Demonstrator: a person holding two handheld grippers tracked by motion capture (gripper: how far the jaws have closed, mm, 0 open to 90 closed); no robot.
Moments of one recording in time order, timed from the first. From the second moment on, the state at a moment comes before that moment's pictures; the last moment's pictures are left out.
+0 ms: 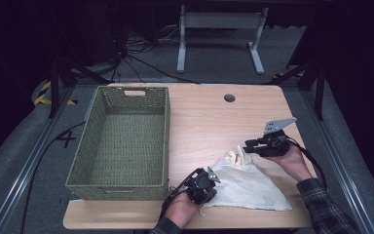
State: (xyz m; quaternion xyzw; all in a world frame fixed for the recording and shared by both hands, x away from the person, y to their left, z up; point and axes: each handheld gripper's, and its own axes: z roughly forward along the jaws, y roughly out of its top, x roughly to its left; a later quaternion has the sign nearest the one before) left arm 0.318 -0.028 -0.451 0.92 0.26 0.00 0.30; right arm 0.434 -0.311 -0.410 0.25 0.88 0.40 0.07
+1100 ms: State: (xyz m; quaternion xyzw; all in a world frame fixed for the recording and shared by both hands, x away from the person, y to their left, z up) left arm 0.318 -0.026 -0.452 0.92 0.26 0.00 0.30; right arm 0.442 -0.378 -0.393 0.35 0.84 0.36 0.21
